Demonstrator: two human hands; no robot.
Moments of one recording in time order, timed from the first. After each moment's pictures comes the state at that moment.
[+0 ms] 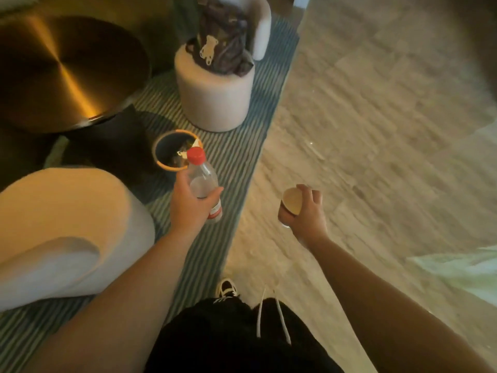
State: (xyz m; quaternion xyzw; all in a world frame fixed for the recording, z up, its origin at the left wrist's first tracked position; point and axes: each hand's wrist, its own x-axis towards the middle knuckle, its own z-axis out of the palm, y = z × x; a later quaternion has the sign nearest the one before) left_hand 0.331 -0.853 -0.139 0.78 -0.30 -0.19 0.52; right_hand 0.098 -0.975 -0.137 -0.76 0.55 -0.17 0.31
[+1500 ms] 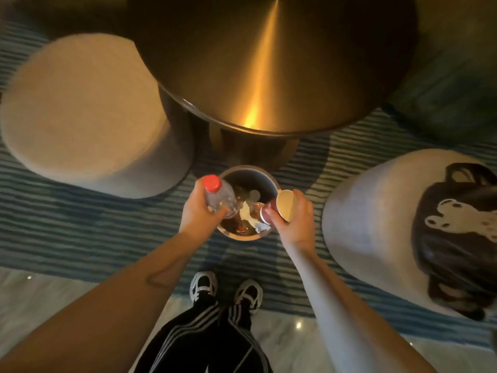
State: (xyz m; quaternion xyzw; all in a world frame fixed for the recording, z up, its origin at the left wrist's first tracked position) left_hand 0.640 -1.193 -0.384 0.79 0.32 -0.04 0.53; right_hand 0.700 -1.394 -0.394 -0.92 0.03 0.15 0.35
